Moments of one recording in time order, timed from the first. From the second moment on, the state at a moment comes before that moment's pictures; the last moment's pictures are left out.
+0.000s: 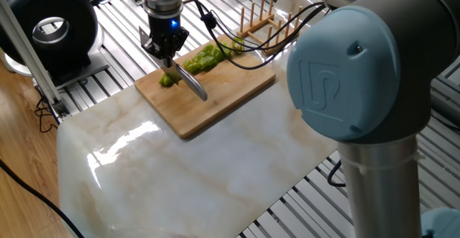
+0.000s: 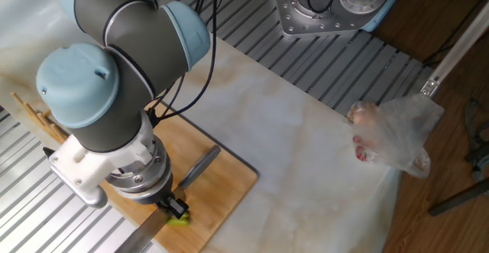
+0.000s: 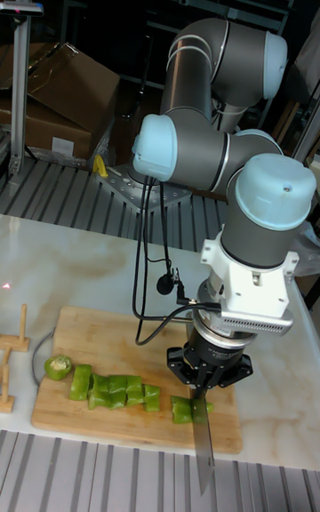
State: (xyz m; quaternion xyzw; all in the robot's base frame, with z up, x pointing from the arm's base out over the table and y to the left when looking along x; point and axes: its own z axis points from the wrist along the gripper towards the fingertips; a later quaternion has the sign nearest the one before) arm 0.710 0.107 0.066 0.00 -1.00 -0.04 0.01
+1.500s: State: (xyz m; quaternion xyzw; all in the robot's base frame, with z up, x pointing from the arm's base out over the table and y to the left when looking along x) arm 0.696 0.093 0.065 0.00 -1.00 -0.03 0.03
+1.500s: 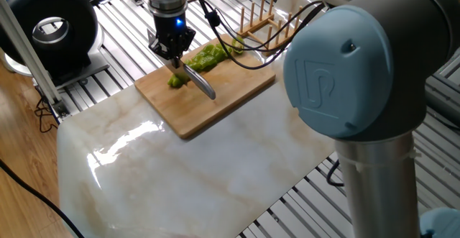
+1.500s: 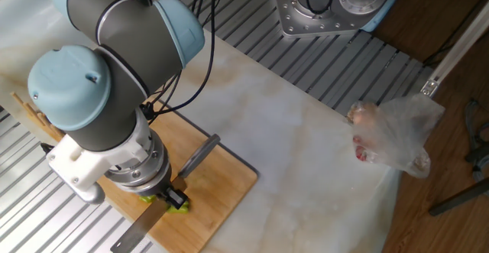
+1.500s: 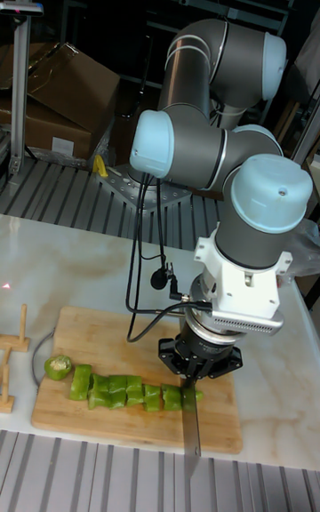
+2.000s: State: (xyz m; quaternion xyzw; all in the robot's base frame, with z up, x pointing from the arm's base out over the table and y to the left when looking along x) arm 0.703 0.092 0.062 0.00 -1.00 -0.03 0.02
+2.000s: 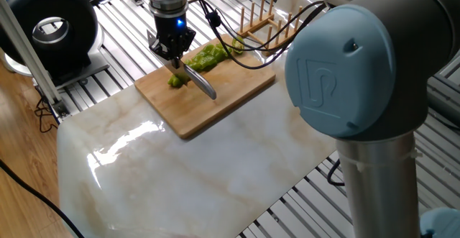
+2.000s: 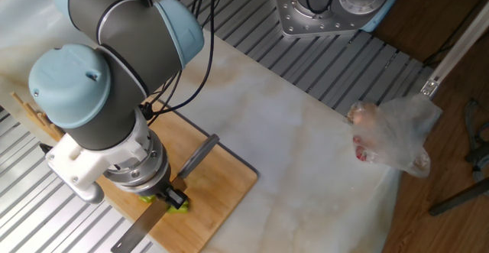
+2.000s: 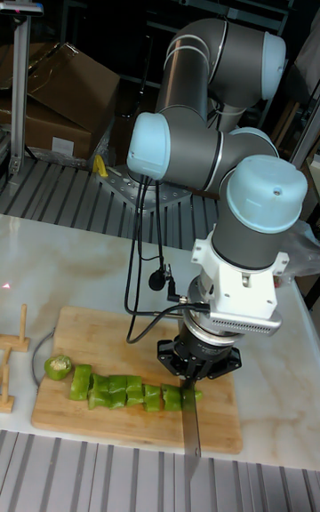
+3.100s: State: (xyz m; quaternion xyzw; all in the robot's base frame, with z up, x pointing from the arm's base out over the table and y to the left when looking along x) arm 0.714 0.091 0.061 0.01 -1.00 -0.04 0.01
